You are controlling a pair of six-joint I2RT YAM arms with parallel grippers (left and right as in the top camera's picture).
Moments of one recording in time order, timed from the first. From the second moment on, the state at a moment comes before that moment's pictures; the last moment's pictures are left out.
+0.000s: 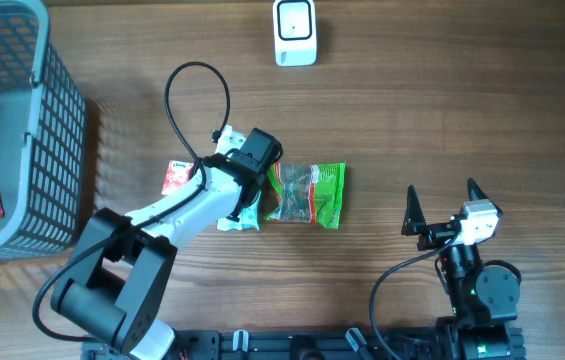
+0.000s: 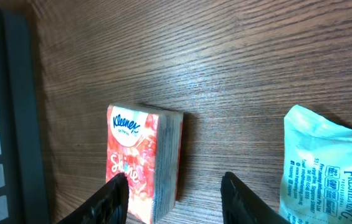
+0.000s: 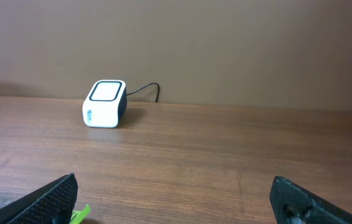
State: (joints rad) left arm -0.54 1.73 0.95 -0.63 -0.69 -0.28; right arm 0.08 0.02 0.01 0.00 -0.04 0.00
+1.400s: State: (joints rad) left arm 0.23 1.80 1.00 -0.65 0.50 0.11; right arm 0.08 0.02 0.01 0.00 -0.04 0.00
